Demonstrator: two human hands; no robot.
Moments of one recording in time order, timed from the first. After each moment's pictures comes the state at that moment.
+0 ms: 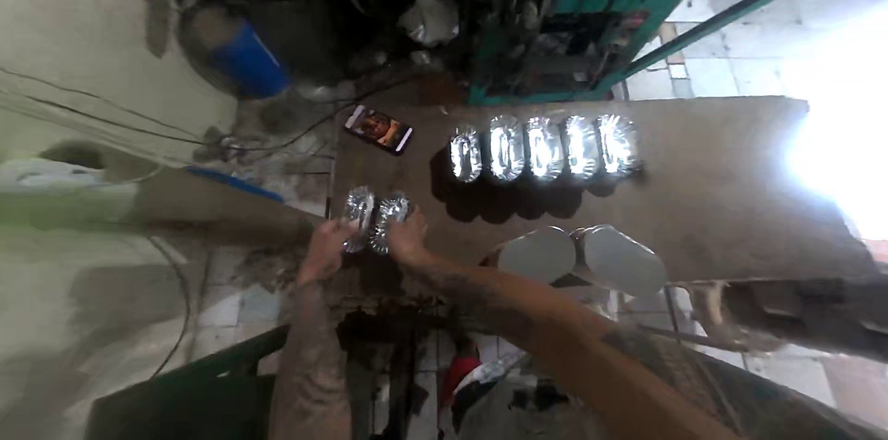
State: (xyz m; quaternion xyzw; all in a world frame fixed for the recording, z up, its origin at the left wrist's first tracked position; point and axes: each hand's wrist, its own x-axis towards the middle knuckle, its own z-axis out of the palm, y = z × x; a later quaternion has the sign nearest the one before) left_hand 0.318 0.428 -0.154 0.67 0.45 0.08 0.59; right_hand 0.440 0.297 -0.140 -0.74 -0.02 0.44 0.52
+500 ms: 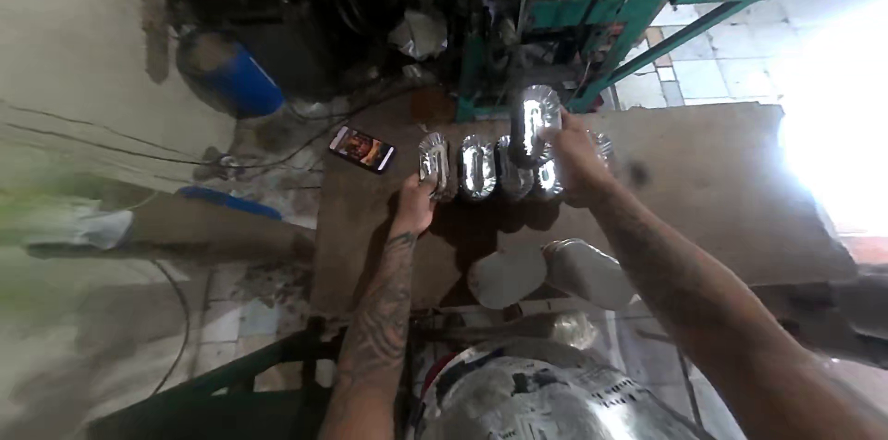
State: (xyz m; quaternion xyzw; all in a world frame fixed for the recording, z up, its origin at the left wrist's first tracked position) left_hand 0.542 0.321 -0.120 0.52 0.35 0.18 0.76; right_hand 0.735 0.131 -0.034 -0.69 -0.15 0.26 0.66
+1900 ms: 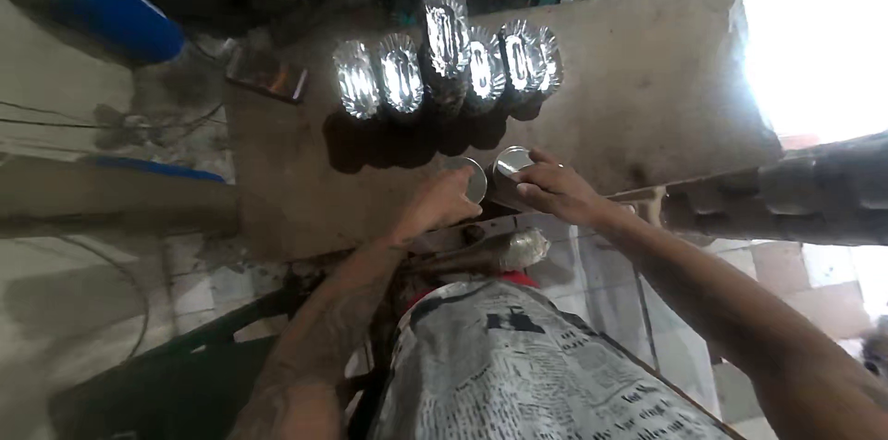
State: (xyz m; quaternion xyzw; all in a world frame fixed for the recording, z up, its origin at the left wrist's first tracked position) left_hand 0.519 0.156 -0.078 0.89 0.08 -0.27 0.35; right_hand 0.643 -0.084 -0.098 -0.75 -0.51 0.26 0.34
